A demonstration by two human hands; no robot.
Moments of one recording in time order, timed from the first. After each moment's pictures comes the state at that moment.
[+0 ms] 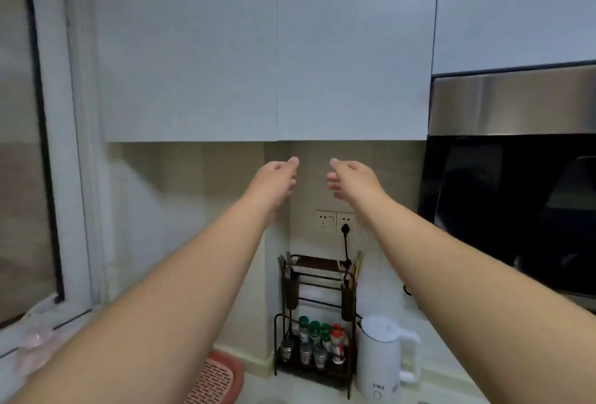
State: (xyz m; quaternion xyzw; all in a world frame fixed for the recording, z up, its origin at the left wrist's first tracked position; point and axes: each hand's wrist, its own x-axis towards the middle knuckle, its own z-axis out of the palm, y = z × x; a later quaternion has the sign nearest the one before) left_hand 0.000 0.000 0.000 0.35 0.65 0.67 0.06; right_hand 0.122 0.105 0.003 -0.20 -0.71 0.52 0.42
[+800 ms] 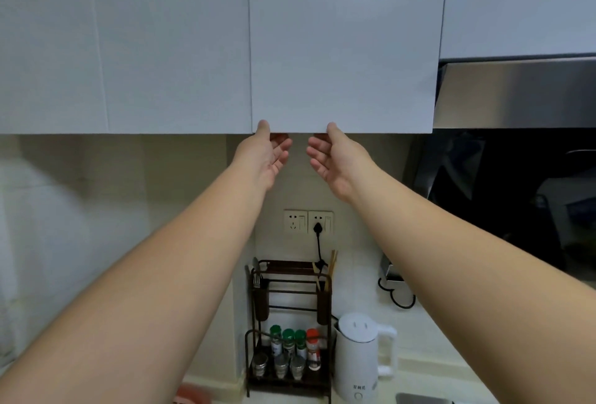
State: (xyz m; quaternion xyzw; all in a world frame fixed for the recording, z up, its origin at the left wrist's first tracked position) left_hand -0.059 0.065 0.047 0.27 0.42 0.82 0.27; right_hand 0.066 0.125 0.039 -0.16 -0.54 0.68 0.48
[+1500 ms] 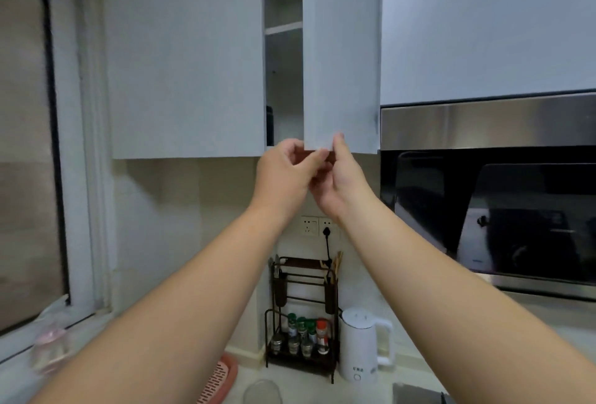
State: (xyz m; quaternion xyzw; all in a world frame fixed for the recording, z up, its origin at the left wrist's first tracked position) left_hand 0.179 -0.095 0.026 0.48 0.53 0.69 -0.10; right_hand 0.217 0.002 0.036 0.01 -0.43 0.81 0.39
